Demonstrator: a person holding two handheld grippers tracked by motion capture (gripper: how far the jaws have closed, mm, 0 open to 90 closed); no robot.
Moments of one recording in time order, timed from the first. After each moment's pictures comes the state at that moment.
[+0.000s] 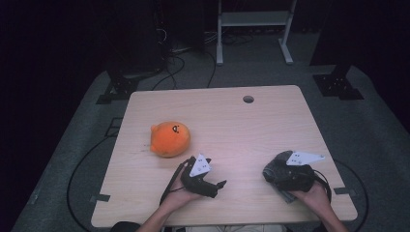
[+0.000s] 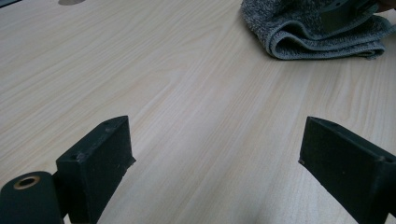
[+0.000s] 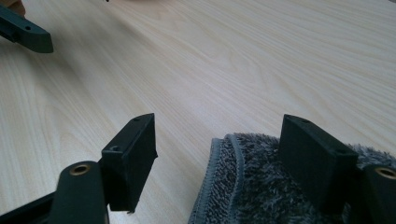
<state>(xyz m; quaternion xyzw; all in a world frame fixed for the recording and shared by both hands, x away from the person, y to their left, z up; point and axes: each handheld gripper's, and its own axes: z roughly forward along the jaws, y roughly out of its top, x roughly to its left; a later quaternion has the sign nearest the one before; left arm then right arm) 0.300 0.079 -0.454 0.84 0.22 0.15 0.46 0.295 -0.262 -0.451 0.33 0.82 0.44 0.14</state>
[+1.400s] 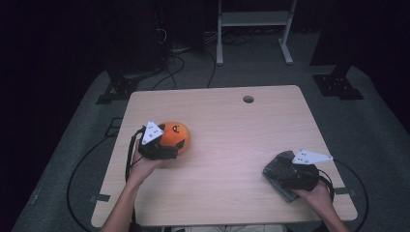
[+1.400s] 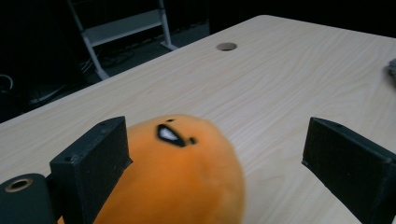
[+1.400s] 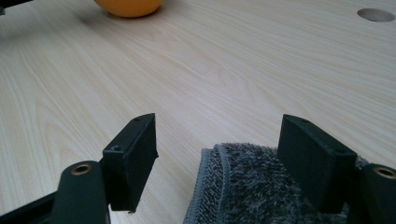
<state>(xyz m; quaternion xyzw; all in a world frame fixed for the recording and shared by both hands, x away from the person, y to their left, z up) 0.368 0.199 -0.400 0.76 0.33 0.27 0.48 0.292 -0.272 -0.445 0.34 0.80 0.47 0.15</state>
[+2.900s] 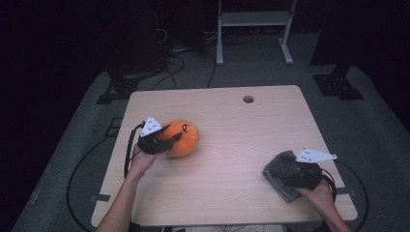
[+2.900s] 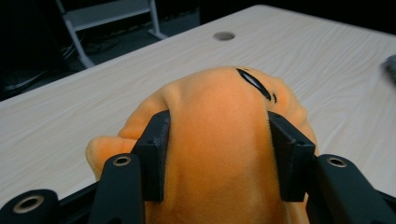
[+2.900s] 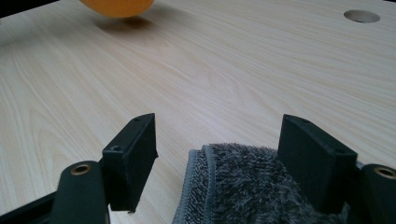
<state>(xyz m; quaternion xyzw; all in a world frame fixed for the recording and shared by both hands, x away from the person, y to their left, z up) 0.383 0.196 -0.402 0.78 0.32 0.23 0.49 0.295 -0.280 -0.444 0.35 0.79 0.47 0.16</state>
